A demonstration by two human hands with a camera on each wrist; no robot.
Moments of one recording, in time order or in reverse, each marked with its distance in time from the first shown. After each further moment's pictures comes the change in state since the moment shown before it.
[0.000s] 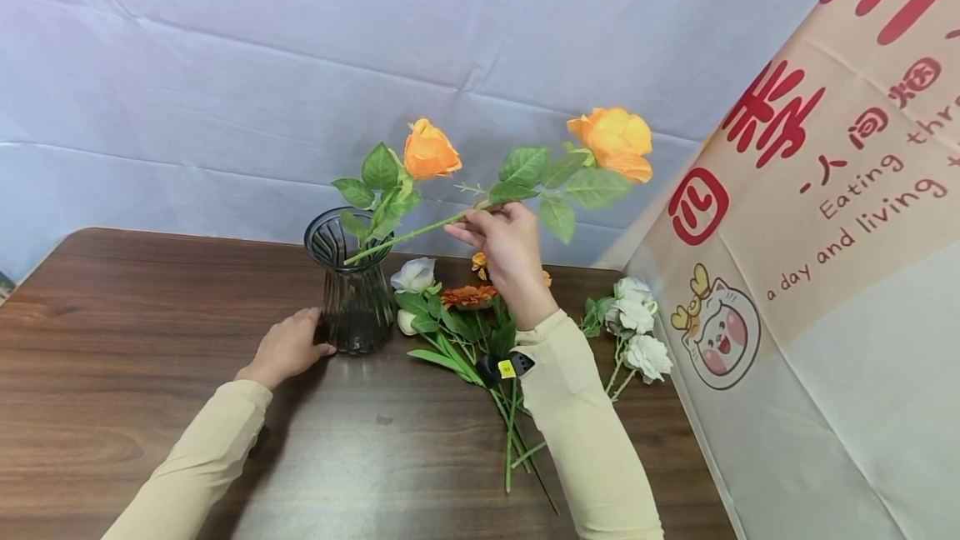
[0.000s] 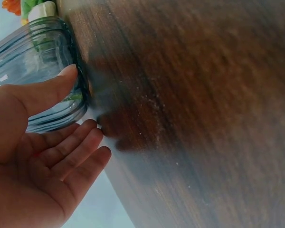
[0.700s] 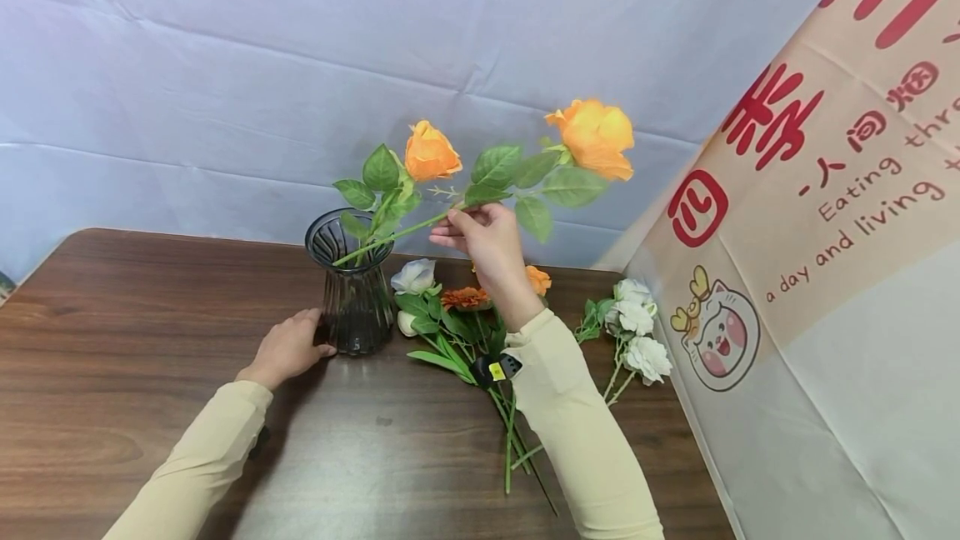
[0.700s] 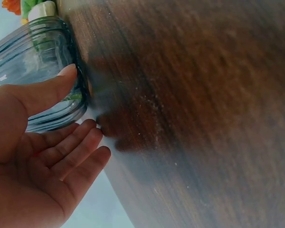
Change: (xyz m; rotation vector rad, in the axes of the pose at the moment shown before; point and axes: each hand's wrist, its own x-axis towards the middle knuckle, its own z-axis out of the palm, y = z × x) left_hand -0.002 0.002 -0.003 -0.004 0.009 0.011; right_hand -0.002 0.005 0.014 -0.216 -0.057 0.000
